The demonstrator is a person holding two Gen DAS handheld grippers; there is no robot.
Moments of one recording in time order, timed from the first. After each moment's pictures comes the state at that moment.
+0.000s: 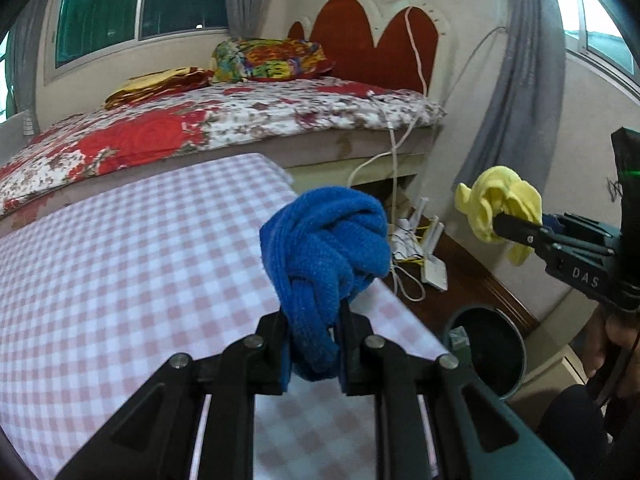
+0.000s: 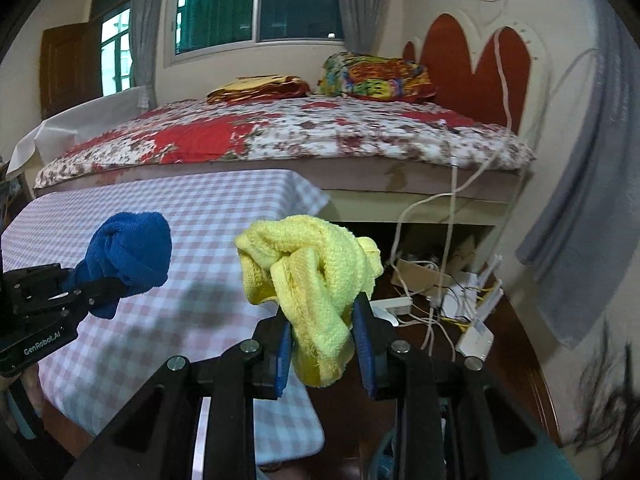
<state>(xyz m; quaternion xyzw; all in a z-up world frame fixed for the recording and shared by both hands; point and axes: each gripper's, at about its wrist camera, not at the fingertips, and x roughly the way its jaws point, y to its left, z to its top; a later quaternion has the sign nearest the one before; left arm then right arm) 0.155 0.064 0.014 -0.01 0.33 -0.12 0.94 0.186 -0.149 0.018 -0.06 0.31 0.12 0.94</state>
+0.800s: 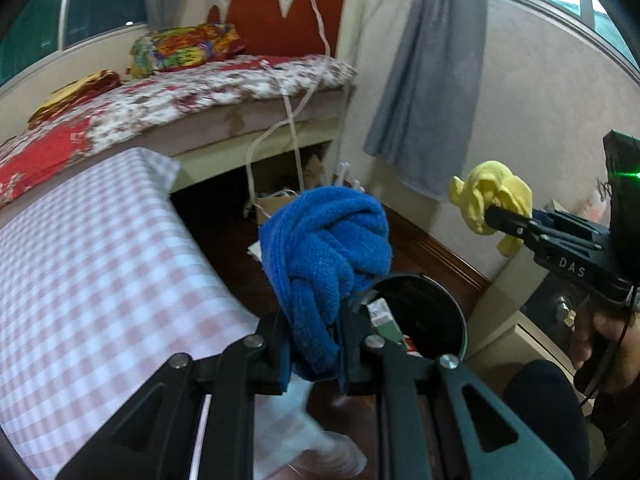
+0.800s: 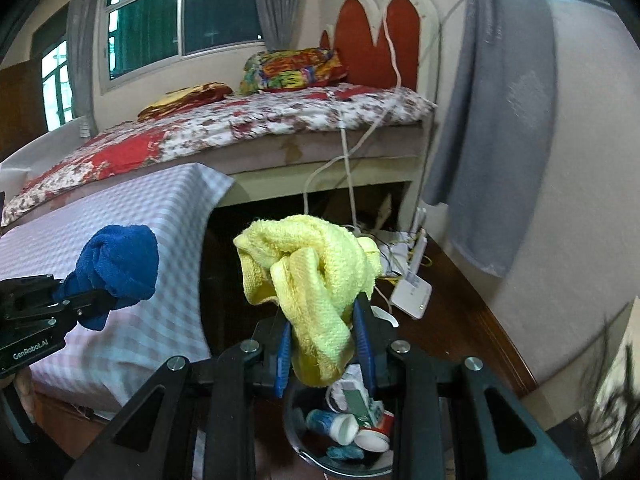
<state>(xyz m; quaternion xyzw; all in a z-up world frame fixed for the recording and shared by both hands) 0.137 -0.074 -0.003 0.03 0.37 -0.23 0.90 0.125 -0.302 -0.007 -0.01 0.32 0.02 0.95</state>
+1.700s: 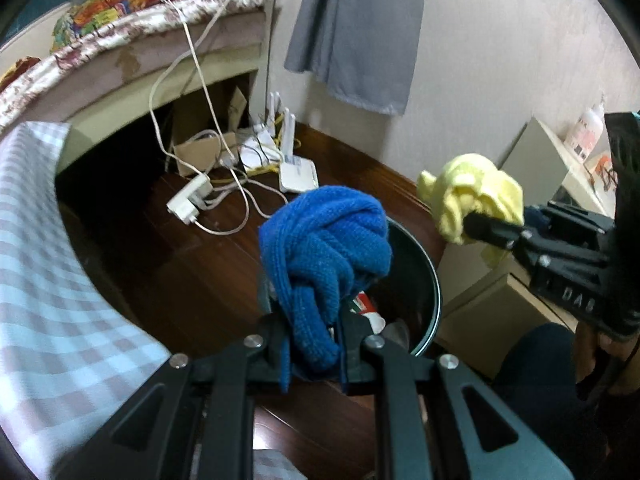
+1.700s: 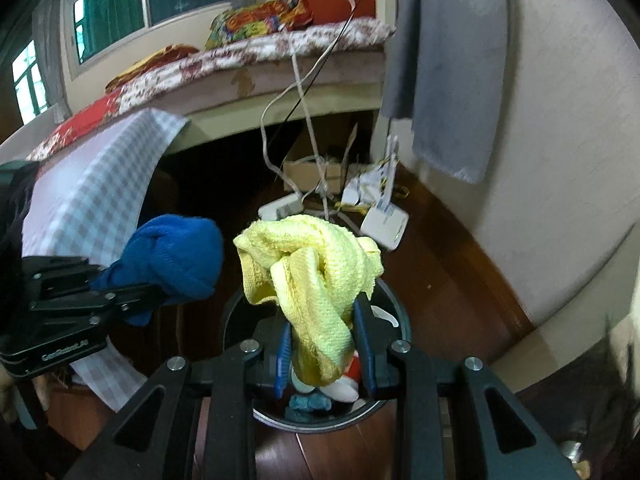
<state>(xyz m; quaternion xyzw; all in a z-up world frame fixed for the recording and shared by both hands) 0.152 -0.192 -0.090 0.08 0.45 -0.30 0.84 0.118 -0.370 -0.110 0.01 0.41 0.02 0.91</state>
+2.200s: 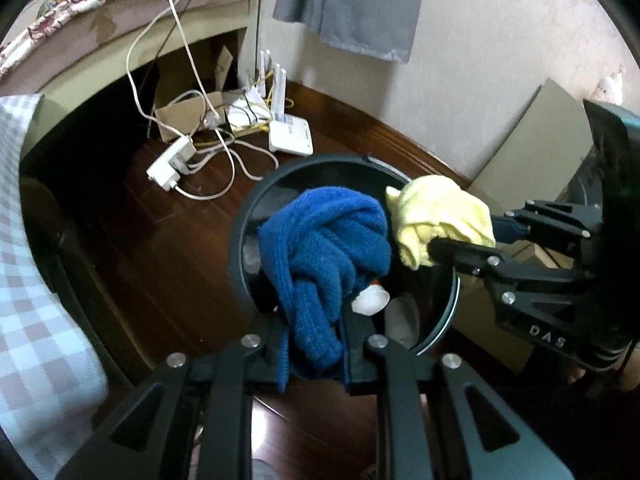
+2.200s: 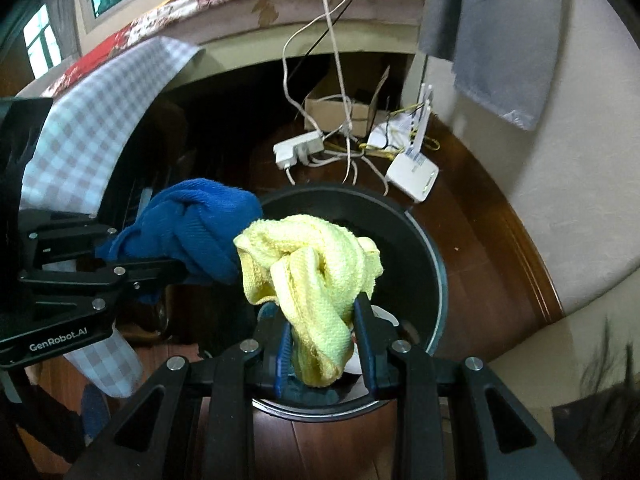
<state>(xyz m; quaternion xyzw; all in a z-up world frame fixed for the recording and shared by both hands) 0.160 -0.216 -0.142 0.10 0.50 -0.30 0.81 0.137 -0.365 -0.183 -0.02 0.48 0.06 0.87</state>
